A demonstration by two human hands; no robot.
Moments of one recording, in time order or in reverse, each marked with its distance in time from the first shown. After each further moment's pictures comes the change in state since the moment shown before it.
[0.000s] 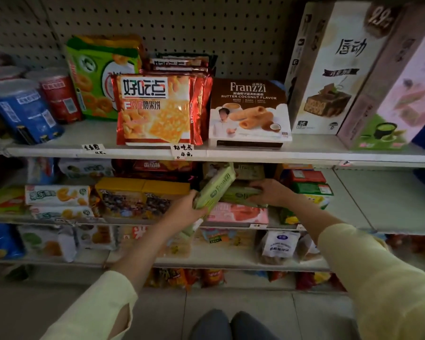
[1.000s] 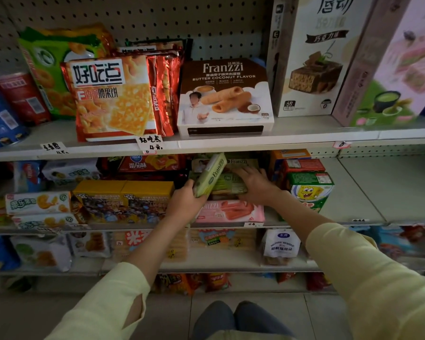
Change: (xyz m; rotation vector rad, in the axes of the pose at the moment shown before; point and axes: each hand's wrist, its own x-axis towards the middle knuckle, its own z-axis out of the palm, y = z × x) left_hand 0.039 0.023 0.043 0.193 0.251 -0.057; right_hand 0.041 0.031 0.040 -0.124 0.224 -0.235
